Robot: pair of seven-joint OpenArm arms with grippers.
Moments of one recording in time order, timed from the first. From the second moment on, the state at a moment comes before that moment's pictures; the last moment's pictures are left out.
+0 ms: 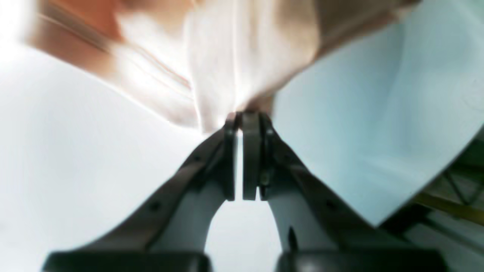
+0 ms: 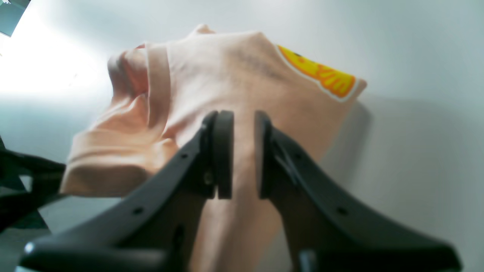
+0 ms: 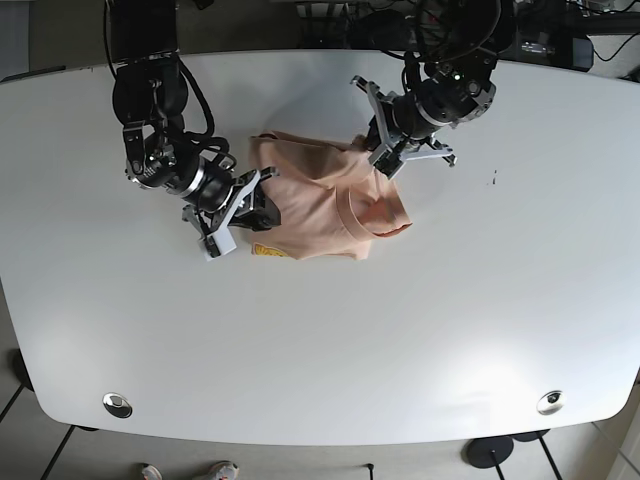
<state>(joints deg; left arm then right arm) 17.0 -11.6 12.8 113.3 -9.0 -19.9 51.6 0.0 11.9 -4.3 94.1 34.9 22.3 -43.6</state>
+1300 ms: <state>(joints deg) 12.2 -13.4 16.2 105.3 -9.0 -11.7 52.2 0.2 11.9 -4.4 94.1 34.9 22.3 -43.6</state>
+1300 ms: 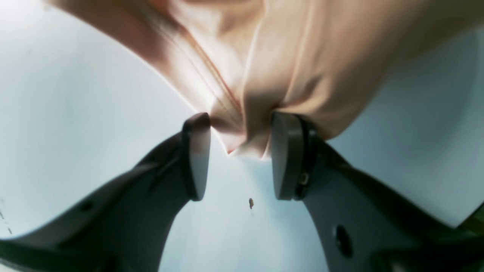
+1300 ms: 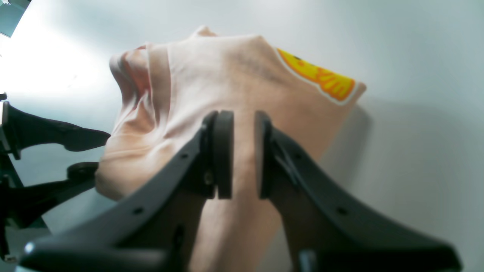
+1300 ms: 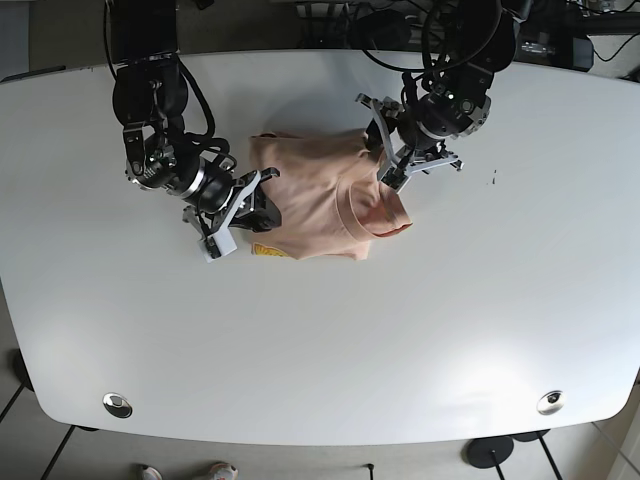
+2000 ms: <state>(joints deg) 9.8 -23.4 16.0 113.3 -9.1 -11.7 52.4 0.0 11.8 -4.3 94.1 35.0 22.3 -43.6</state>
